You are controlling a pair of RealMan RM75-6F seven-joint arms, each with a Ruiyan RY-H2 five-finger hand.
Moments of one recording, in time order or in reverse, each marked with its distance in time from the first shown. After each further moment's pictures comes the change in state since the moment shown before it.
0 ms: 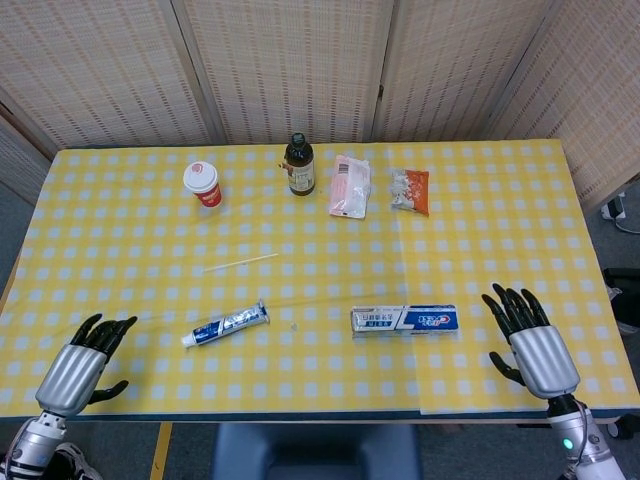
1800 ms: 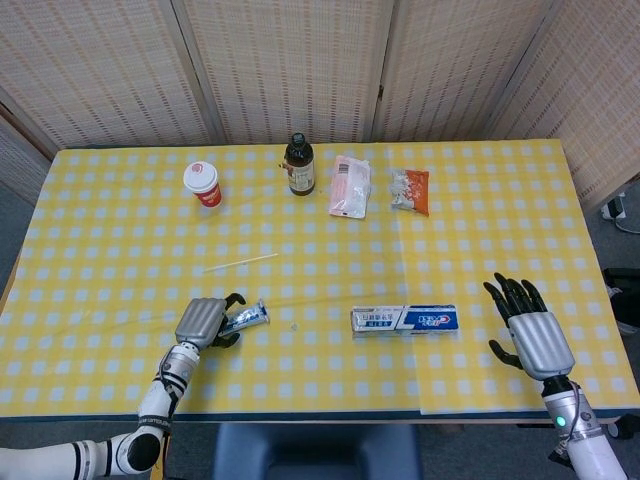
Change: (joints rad) left arm -0.423 -0.396 -0.258 -0.105 -0.799 -0.430 0.449; right arm 0.057 -0.007 0.048 0.001 0.137 -0.117 0.004
